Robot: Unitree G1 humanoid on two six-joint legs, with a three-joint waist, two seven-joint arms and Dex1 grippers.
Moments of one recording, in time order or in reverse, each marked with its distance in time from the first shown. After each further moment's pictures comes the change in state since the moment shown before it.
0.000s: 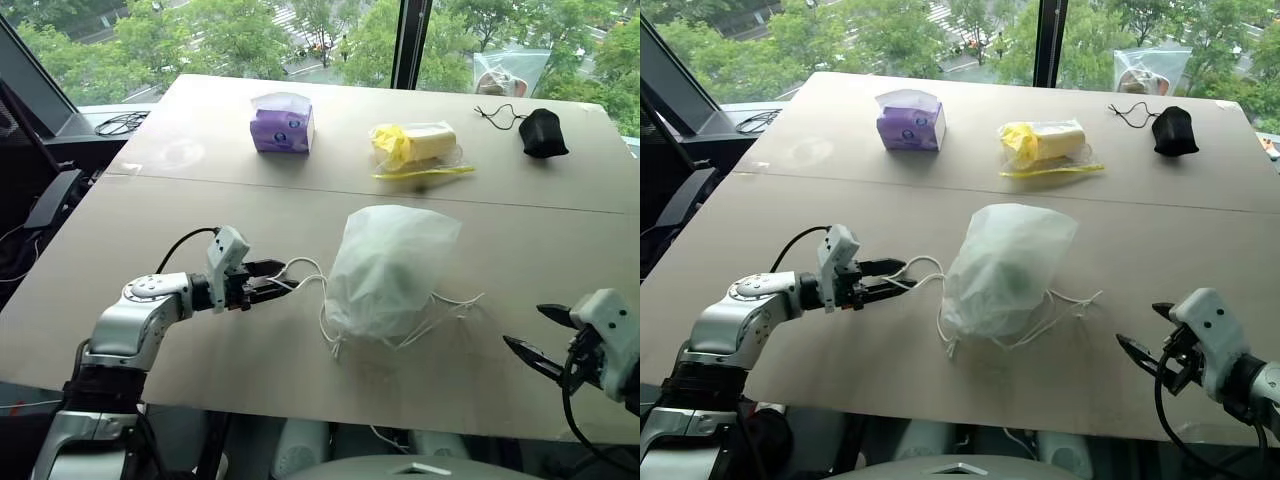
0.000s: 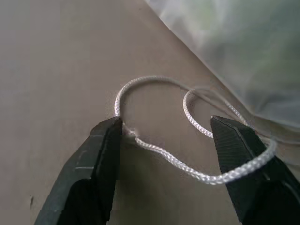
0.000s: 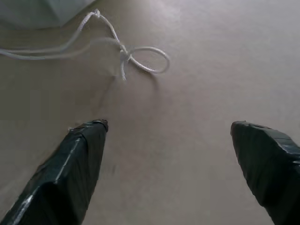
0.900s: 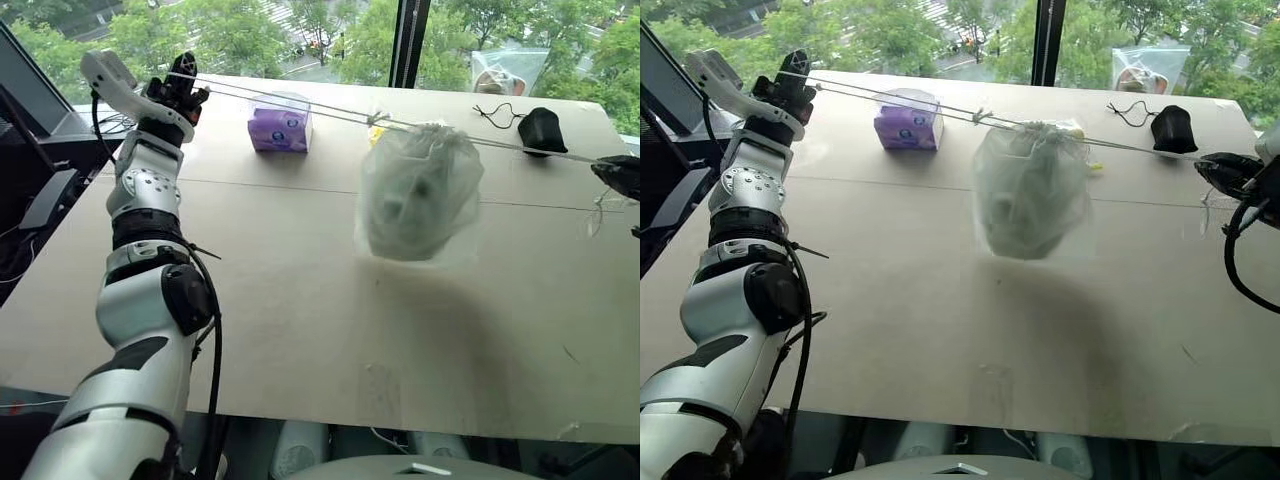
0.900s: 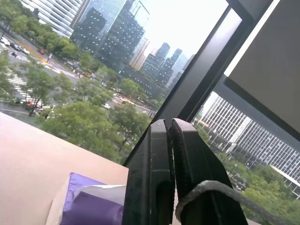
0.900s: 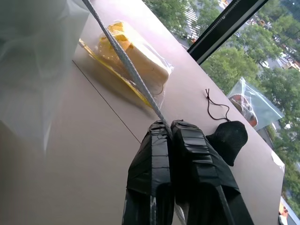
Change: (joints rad) left arm -0.977 -0.222 0.450 1.060 -0.095 -0.399 0.497; right arm -0.625 -0.524 -0.104 0.285 0.089 0.093 -0.029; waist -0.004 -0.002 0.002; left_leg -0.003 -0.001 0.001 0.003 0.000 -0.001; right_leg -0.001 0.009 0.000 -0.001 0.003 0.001
